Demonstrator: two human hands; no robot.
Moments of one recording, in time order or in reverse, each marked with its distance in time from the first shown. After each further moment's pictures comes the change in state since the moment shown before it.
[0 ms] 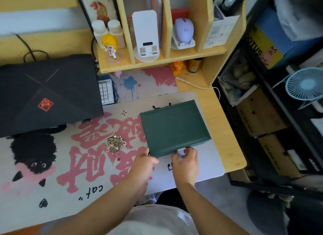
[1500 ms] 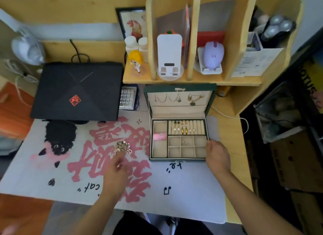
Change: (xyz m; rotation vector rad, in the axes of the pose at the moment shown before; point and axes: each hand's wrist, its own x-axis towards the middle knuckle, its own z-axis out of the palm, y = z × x) left_hand 0.014 -0.022 -0.023 -0.176 0.623 0.335; right_hand 0.196 -0.040 -0.043 -0.304 -0.342 -0.415
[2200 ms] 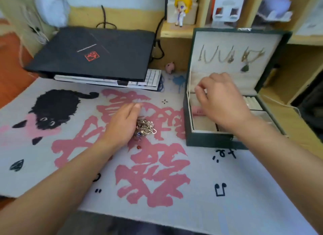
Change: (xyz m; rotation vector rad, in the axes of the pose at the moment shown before) left_hand 0.175 -0.087 -0.012 0.103 0.022 0.767; right_hand -0.005 -0.129 0.097 -0.335 0.530 -0.987
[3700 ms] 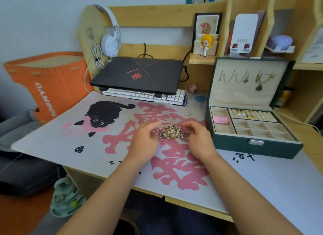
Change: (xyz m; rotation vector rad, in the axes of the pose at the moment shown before) left_hand -0.074 -0.013 -0.023 -0.007 0.174 0.016; right_hand -0.069 -0.115 0.051 0.759 -0.203 0.437
